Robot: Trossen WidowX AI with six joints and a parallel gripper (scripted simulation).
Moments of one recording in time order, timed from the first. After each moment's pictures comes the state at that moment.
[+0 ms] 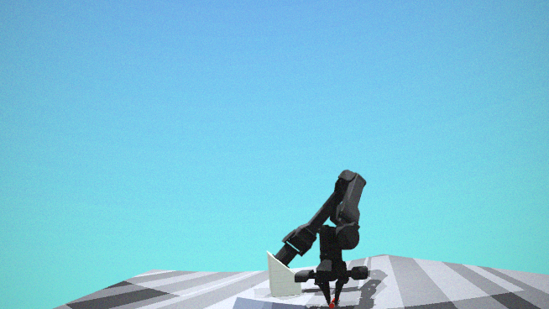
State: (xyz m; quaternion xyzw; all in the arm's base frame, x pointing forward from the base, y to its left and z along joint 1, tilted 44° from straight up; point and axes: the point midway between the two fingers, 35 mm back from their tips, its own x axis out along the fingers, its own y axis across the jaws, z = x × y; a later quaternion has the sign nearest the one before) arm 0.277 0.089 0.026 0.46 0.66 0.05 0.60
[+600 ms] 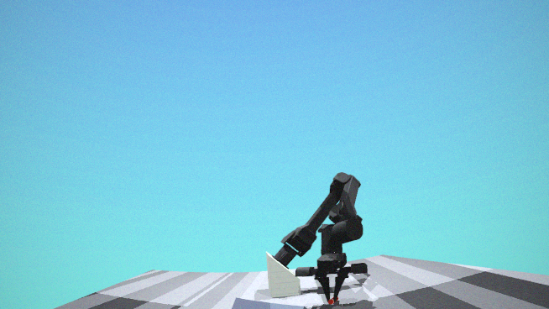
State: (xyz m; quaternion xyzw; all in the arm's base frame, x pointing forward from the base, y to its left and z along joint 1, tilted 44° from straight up) arm 0.270 0.085 0.036 0.46 0.61 0.02 0.65
